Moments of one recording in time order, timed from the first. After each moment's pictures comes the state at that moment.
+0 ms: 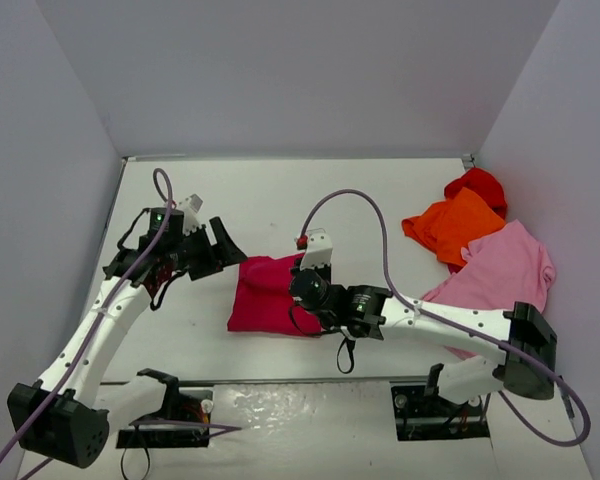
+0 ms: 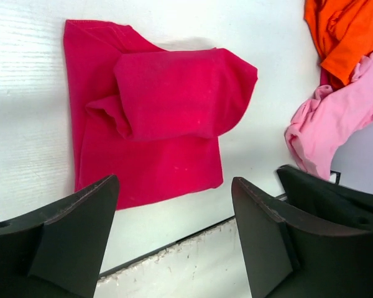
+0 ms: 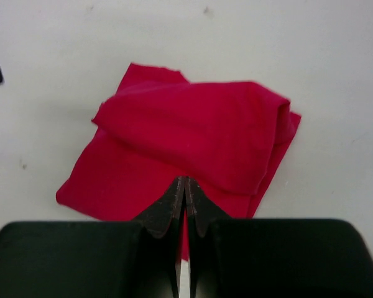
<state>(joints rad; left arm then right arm) -0.27 1.11 1.02 -0.68 0.34 -0.63 1.15 1.36 0.98 -0.25 0.70 0.59</state>
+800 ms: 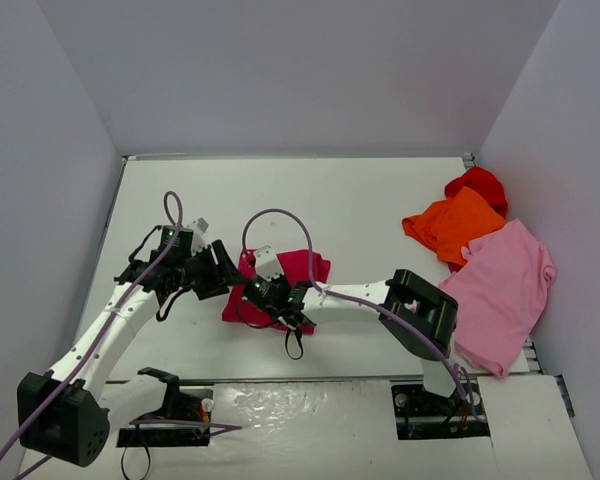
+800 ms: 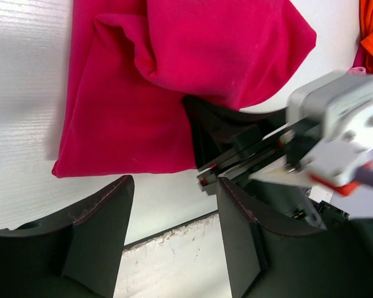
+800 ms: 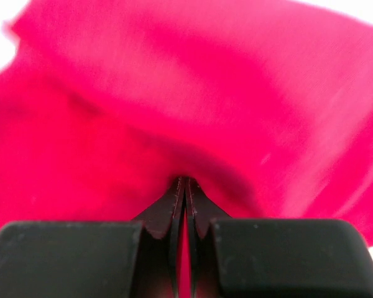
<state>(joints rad) -0.27 1.07 0.84 -0.65 0.37 -0.69 1.14 1.91 1.16 -0.21 0.58 0.50</state>
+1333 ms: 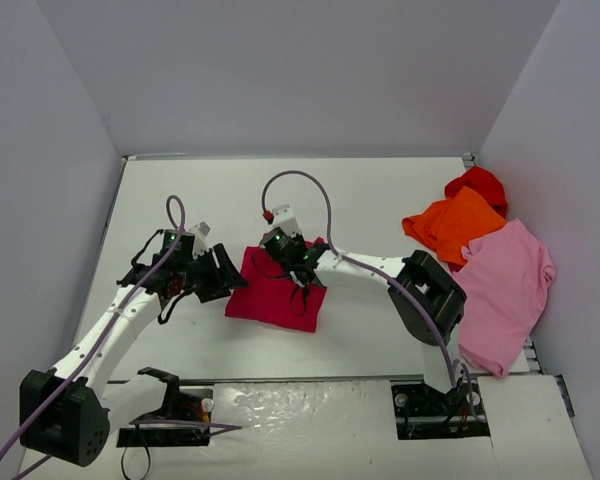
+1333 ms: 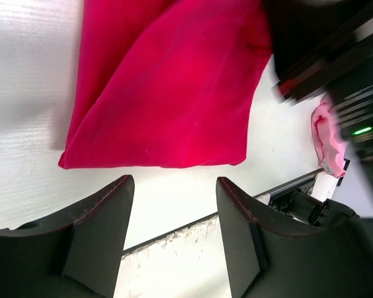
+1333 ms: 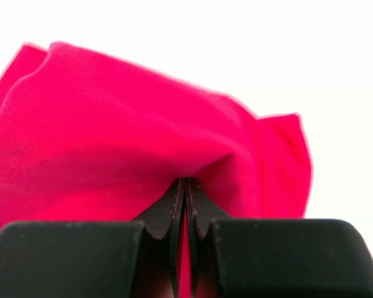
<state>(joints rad) -0.27 1.08 0.77 -0.59 0.39 -0.70 0.90 1.92 1.31 -0.23 0.57 0.31</state>
